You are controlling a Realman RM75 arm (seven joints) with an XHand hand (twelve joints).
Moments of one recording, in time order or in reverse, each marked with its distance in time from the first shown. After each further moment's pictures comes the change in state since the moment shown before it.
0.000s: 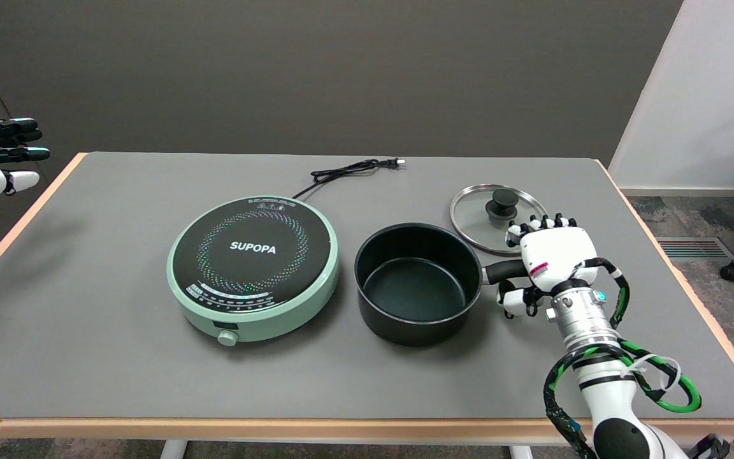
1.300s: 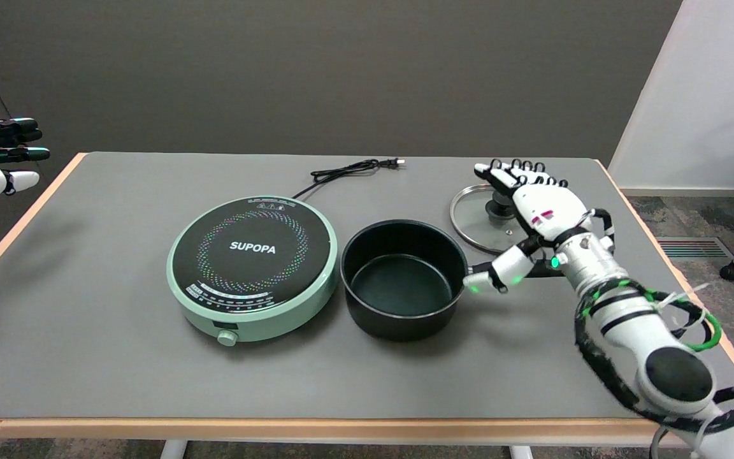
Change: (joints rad) arm 0.037 0.086 0.166 0.243 0.513 0.394 -0.017
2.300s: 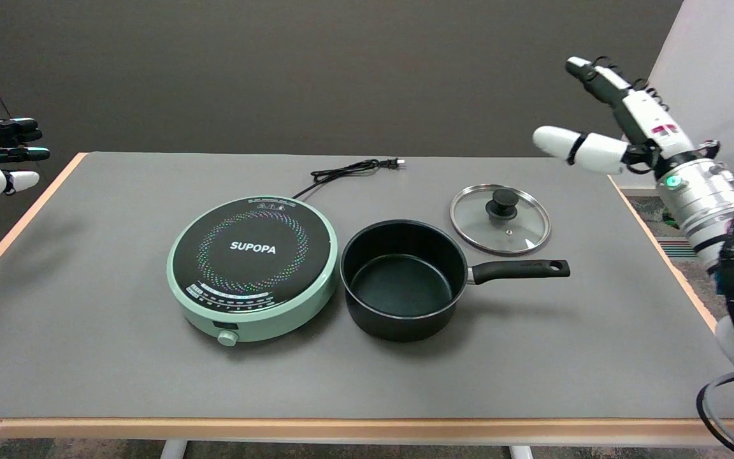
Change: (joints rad) arm 0.038 0.019 0.502 0.038 0.666 0.400 -0.071
